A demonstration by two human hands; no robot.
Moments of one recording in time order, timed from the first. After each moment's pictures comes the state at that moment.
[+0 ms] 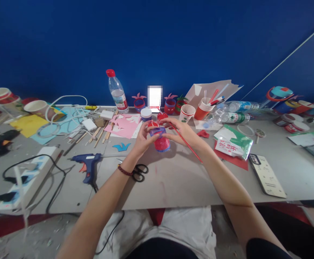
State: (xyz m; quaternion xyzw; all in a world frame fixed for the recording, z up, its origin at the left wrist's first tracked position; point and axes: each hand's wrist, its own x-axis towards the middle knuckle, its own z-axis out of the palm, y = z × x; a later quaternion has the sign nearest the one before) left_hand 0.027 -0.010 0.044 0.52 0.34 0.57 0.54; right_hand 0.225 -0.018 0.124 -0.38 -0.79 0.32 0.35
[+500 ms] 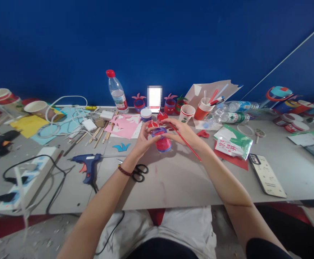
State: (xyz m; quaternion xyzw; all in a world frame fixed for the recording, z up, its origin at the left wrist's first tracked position) left_hand 0.028 -0.011 0.042 0.52 0.34 0.55 0.56; right_hand 0.225 -0.017 0.120 -0.40 -0.77 0.35 0.35
